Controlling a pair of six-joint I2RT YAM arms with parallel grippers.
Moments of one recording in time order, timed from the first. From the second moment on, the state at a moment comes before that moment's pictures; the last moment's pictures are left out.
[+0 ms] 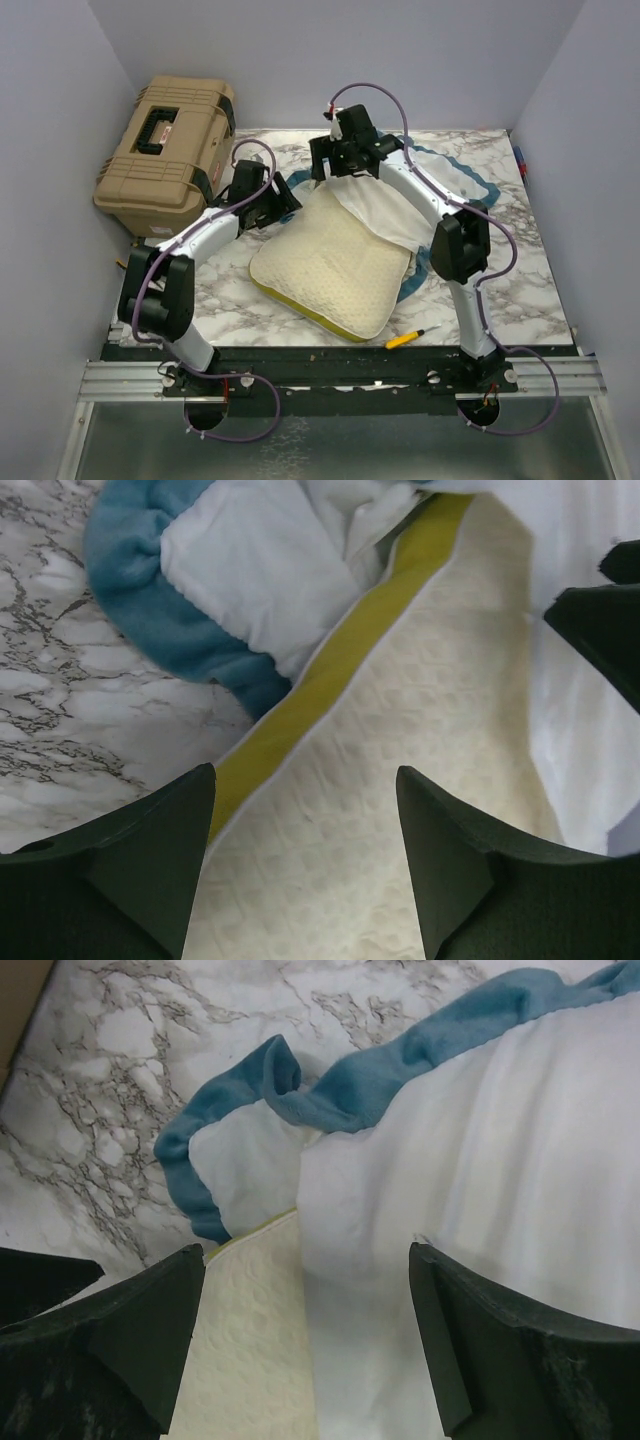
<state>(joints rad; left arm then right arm) -0.32 1.56 1.05 -0.16 0.14 -0.74 0.56 2.21 2.13 -0.62 -0.10 0.19</state>
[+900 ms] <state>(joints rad) -0.30 2.13 1.60 -0.19 0.16 -0.50 0.65 2.02 1.80 -0.62 -0.30 0.32</state>
